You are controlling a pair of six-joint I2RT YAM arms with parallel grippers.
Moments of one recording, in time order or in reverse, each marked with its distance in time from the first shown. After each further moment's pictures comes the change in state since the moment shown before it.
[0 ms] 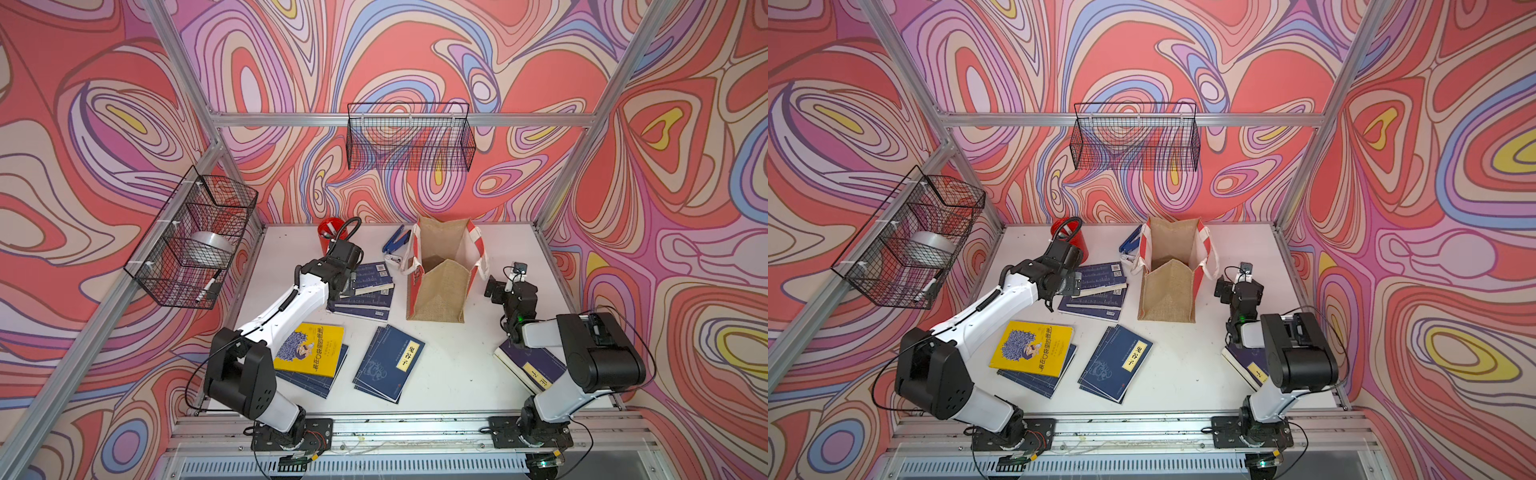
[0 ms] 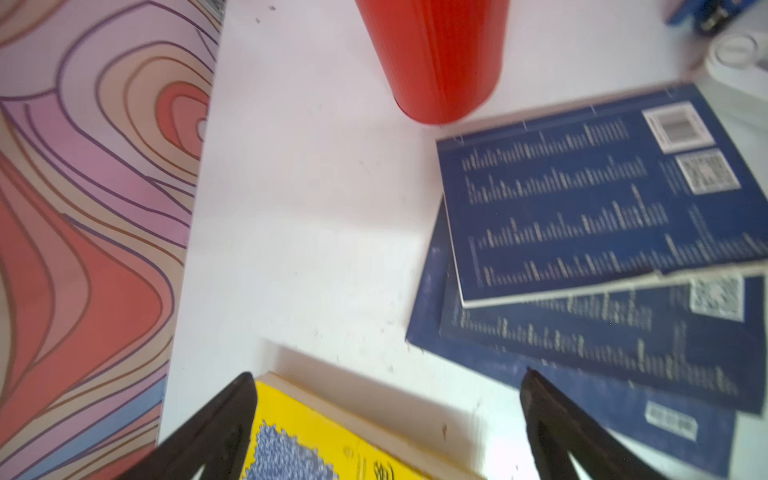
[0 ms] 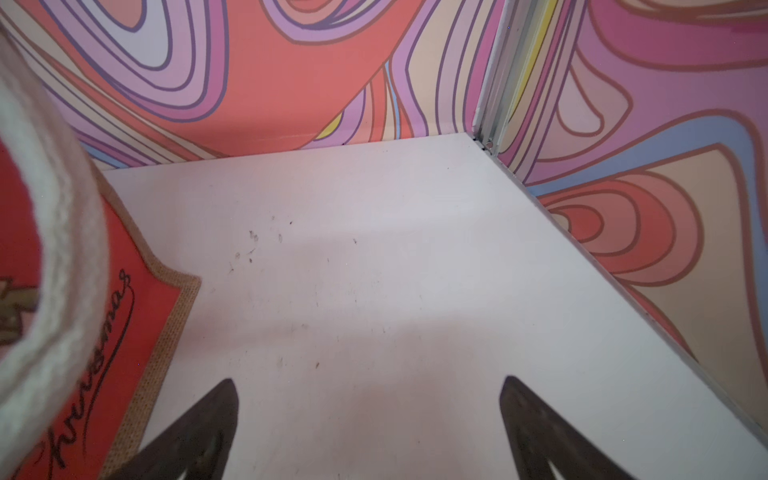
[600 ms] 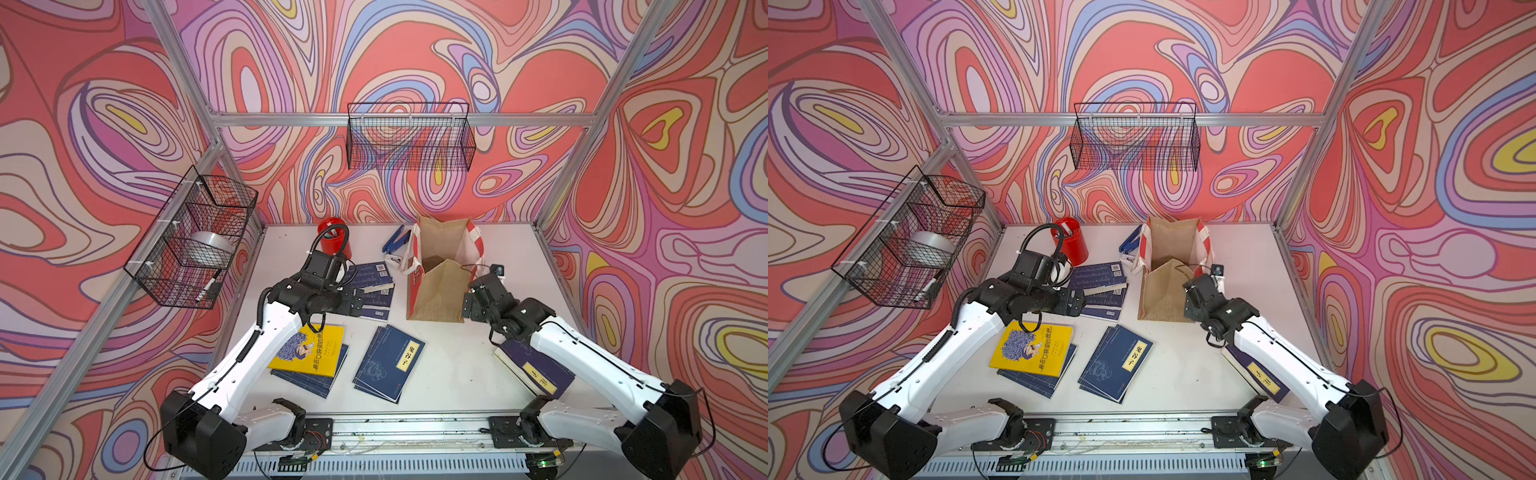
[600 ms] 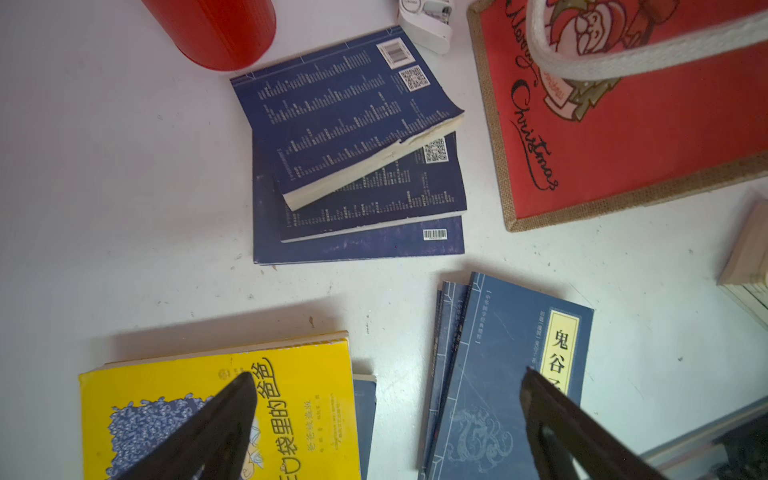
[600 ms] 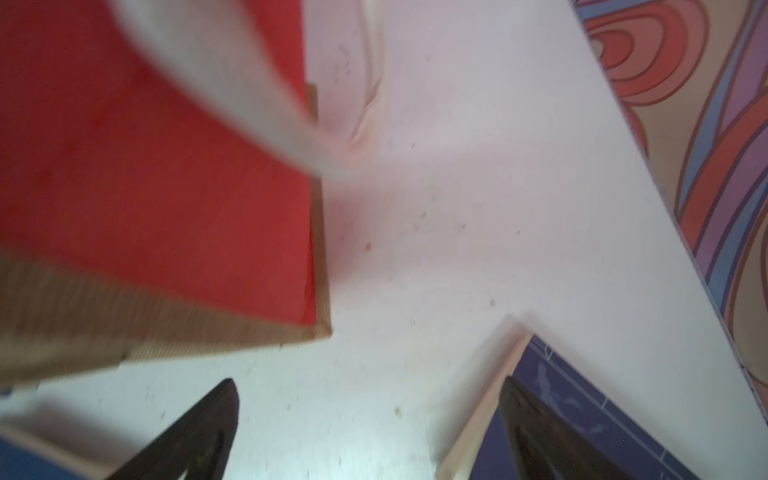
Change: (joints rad) left arm 0.000 -0.276 -0.091 -0.055 0.504 0.077; right arm 0.627 -0.427 0.442 -1.604 0.261 0.581
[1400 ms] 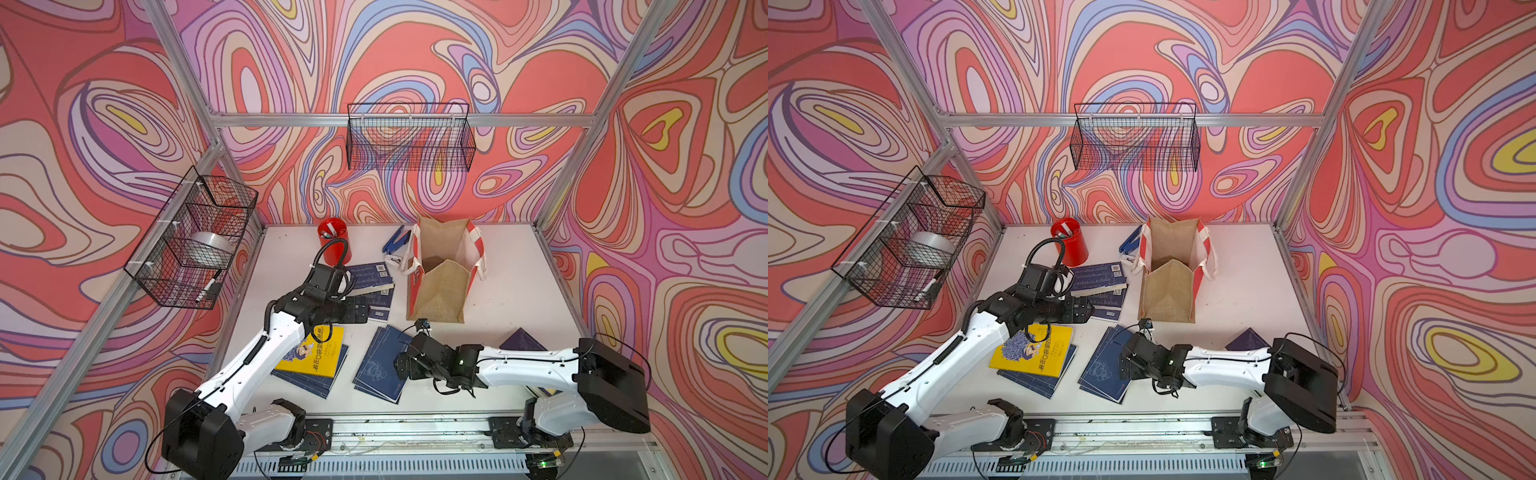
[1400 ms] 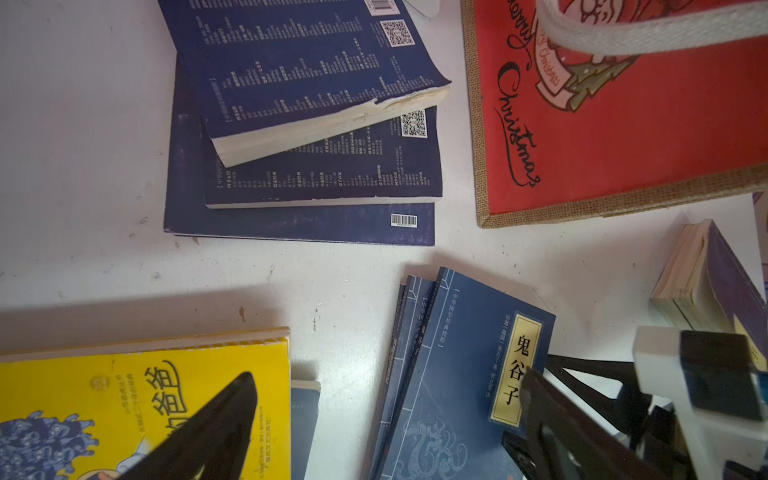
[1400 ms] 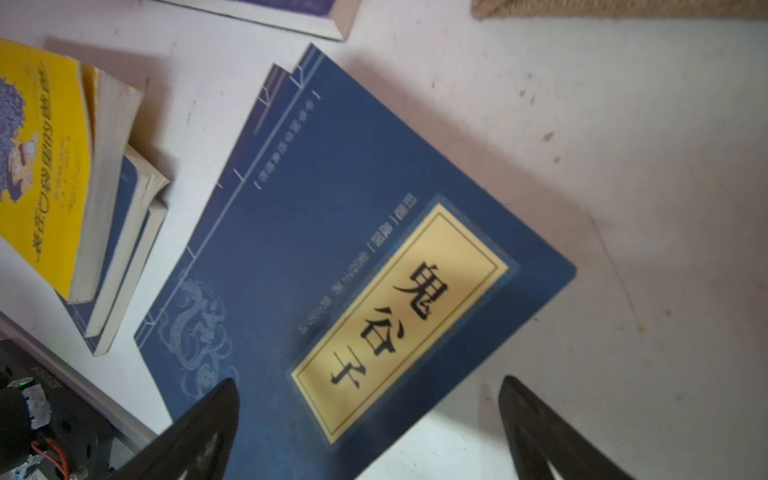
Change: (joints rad) left arm 0.000 -0.029 -0.181 0.161 0.103 -0.175; right arm 0.483 0.282 -0.259 0.641 -0.332 0.303
